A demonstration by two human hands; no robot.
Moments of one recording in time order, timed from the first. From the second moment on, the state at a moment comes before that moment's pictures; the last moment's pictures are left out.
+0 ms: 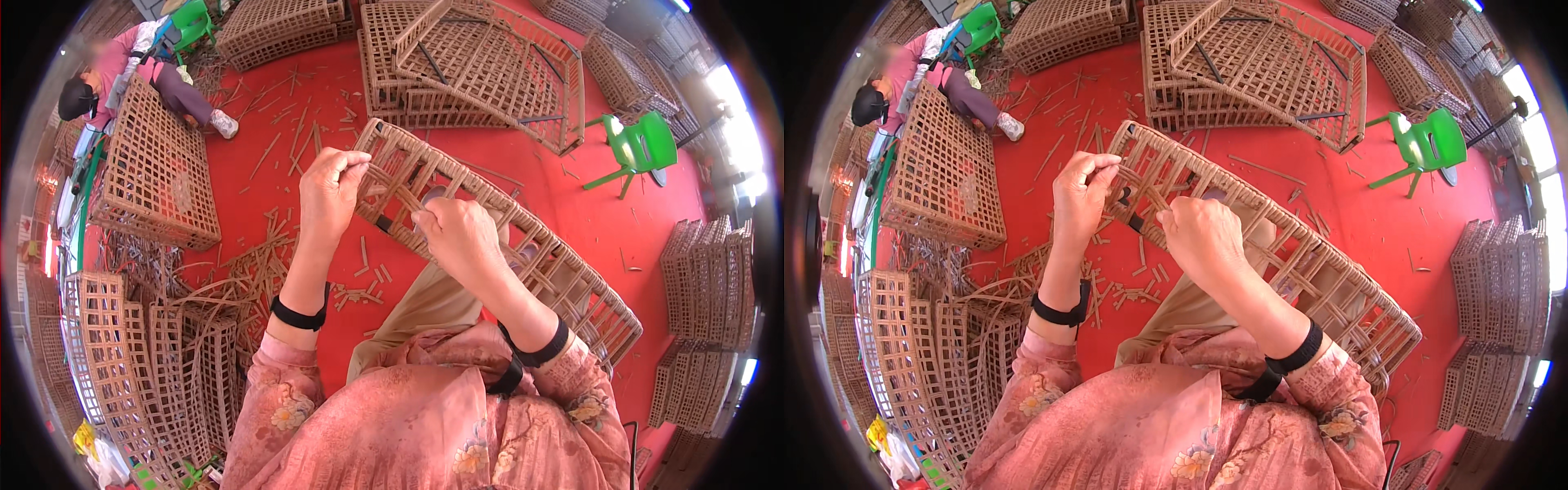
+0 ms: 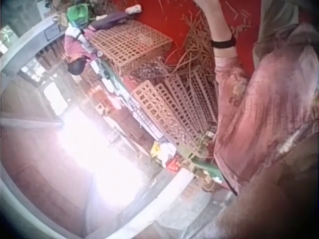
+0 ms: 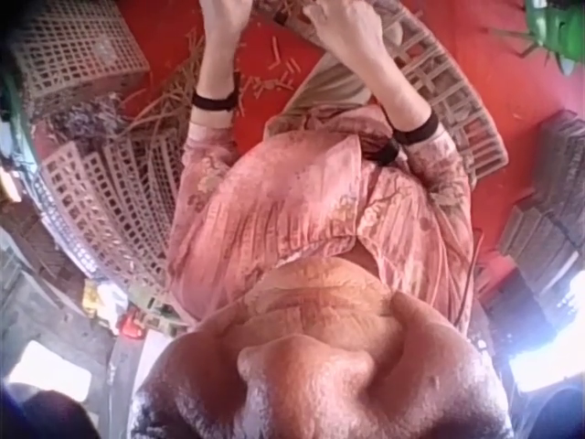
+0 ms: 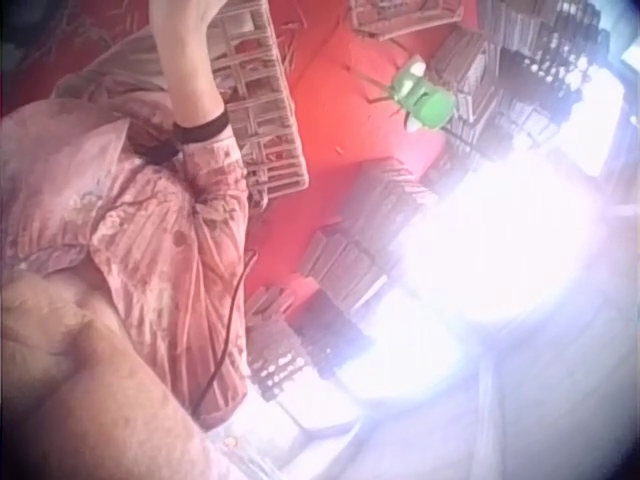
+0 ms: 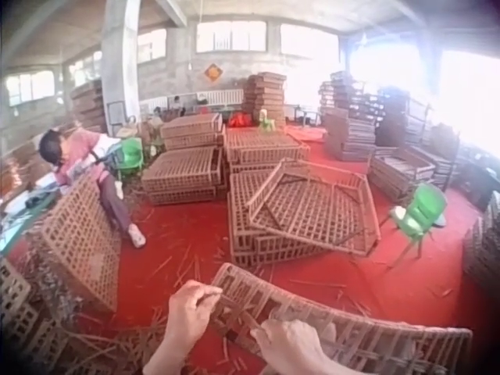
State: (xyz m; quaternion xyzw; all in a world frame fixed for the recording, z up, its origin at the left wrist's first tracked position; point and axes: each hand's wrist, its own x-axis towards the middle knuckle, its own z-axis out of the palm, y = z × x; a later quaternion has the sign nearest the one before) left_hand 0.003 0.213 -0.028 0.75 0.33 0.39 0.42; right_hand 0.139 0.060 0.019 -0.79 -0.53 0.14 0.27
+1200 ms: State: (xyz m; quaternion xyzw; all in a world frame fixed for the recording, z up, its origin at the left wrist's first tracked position) left_hand 0.008 0.252 -0.020 0.73 0.45 0.26 0.45; right_hand 0.144 0.074 0.017 -0.78 -0.48 0.25 0.32
